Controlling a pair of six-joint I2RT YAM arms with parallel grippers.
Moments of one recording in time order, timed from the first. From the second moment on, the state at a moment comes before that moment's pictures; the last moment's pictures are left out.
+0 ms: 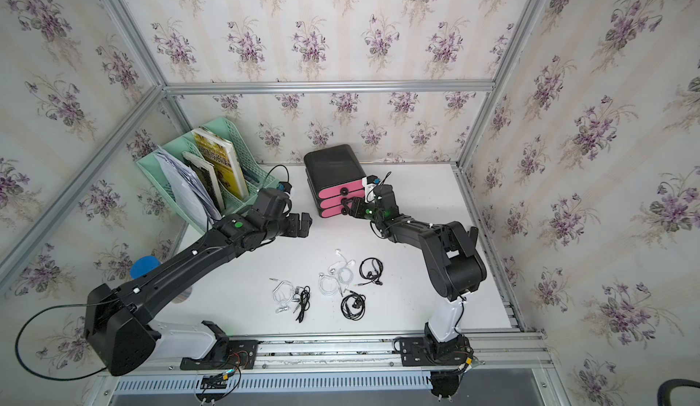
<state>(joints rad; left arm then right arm) -0.60 1.36 1.15 -0.59 -0.14 -0.41 0.40 1.83 0.99 0.38 -0.41 0.57</state>
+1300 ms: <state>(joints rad) -0.59 1.31 1.10 -0.60 -0.15 -0.41 0.44 1.95 1.03 0.49 -0.31 0.64</state>
